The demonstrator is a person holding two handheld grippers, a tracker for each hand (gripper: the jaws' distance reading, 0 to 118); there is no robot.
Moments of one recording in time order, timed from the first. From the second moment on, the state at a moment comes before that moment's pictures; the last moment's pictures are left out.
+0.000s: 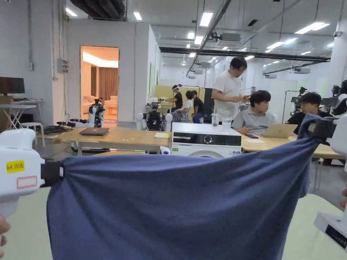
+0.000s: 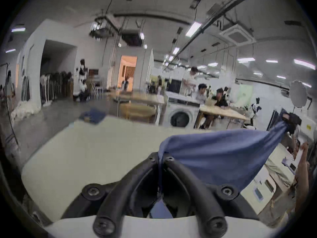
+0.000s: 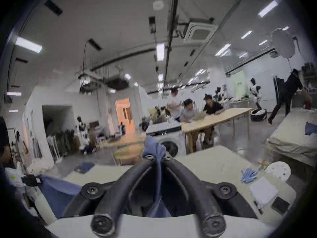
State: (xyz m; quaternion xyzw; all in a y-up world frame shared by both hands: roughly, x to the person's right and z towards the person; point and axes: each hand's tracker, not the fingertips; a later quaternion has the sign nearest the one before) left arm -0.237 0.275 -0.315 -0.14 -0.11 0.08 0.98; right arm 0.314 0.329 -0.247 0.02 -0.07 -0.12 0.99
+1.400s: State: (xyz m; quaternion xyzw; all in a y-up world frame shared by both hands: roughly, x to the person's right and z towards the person) left arm -0.168 0.326 -0.540 -0.03 -0.10 0.10 0.99; right arm 0.344 0.321 -0.413 0.06 -0.12 -0.04 0.99
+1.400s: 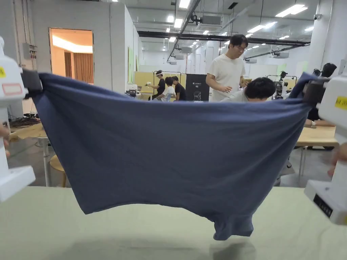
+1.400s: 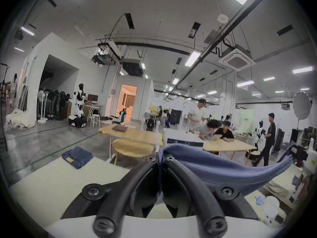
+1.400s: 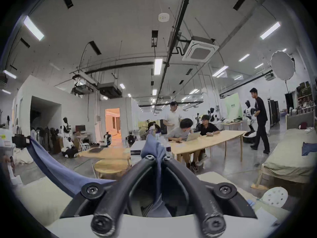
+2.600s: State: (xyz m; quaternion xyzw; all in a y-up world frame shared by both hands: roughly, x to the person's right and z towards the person) left arm -0.254 -0.044 -0.203 -0.40 -0.09 0.02 0.91; right arm 0.308 -0.066 -0.090 -0.31 -0.12 -0.06 0.94
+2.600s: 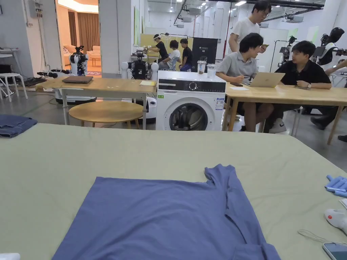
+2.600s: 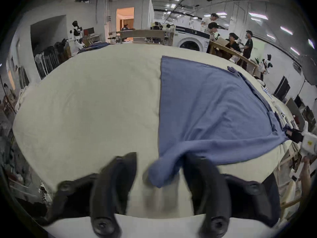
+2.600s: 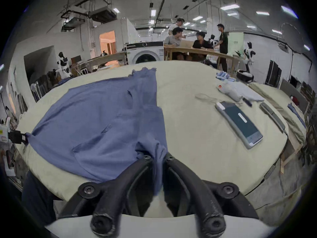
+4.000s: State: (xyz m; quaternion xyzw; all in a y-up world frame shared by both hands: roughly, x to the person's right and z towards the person) left arm -0.240 -0.060 -0.210 -0.42 -0.08 0.02 0.90; right arm 0.281 -0.015 -0.071 -0.21 -0.10 -0.06 0.97
